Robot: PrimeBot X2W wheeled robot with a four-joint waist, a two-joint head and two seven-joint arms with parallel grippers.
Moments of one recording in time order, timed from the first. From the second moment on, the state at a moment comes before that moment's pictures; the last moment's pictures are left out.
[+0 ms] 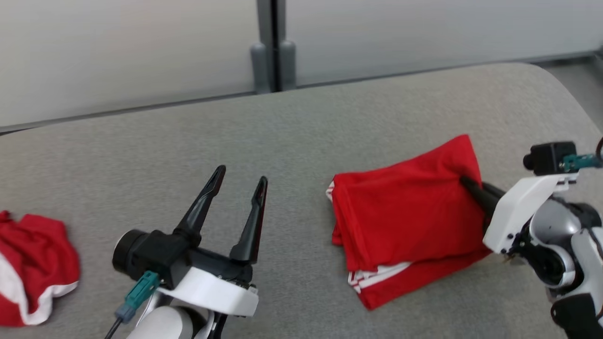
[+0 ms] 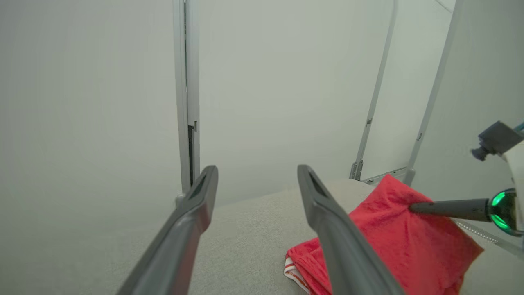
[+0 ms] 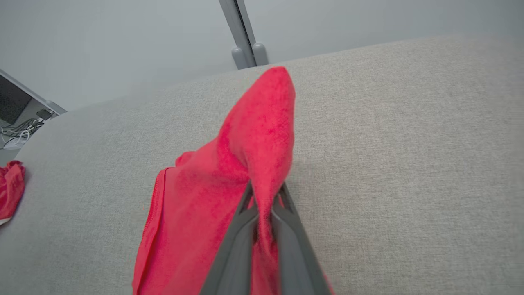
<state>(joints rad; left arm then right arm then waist) -0.20 0.31 -0.55 -0.13 -0.49 0.21 -0.19 -0.38 -0.30 0.23 0.24 0.66 0.13 0.49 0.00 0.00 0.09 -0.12</state>
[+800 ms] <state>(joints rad) -0.43 0.33 -0.61 -0.14 -0.40 0.16 -0.06 -0.79 -0.53 0.21 0.56 0.68 0.13 0.32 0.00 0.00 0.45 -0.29</state>
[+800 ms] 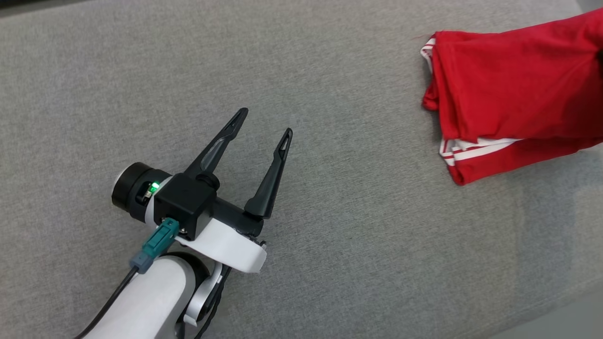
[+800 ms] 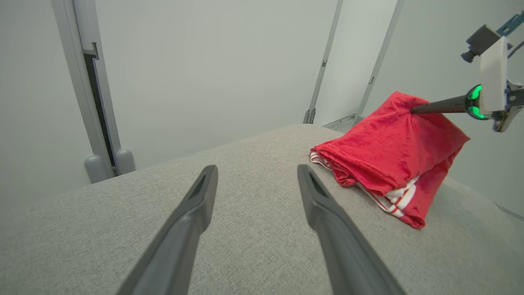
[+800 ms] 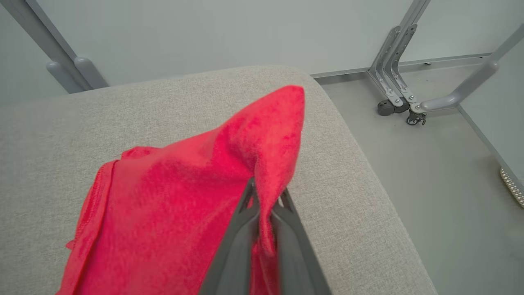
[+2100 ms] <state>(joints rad) -0.05 0.43 -0.37 -0.15 -0.56 0.32 -0.22 -0.29 -0.35 0.14 0.21 0.49 0.13 -0.07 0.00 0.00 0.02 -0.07</state>
